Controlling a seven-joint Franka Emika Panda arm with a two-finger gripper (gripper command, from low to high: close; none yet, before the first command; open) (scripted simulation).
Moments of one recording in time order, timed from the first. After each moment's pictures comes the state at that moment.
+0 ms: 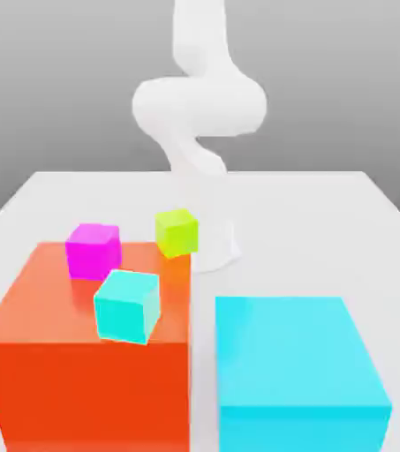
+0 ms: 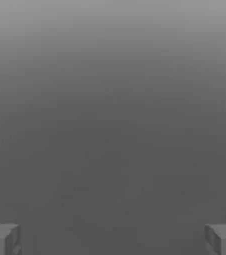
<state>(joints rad) -0.07 -0.73 -0.01 -2.35 0.00 2.35 0.91</state>
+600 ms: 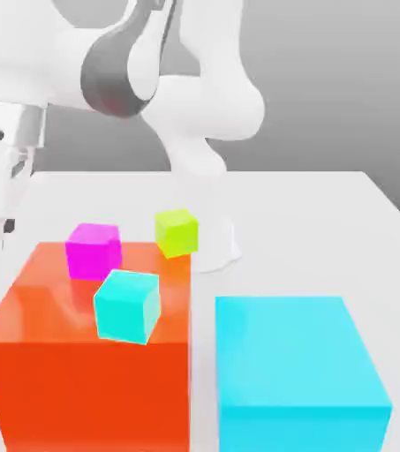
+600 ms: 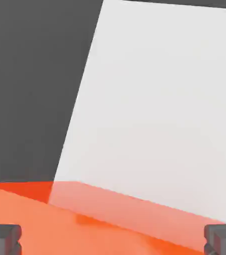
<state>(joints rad) -0.57 -0.20 -0.09 -2.71 -0.01 2.72 1.71</state>
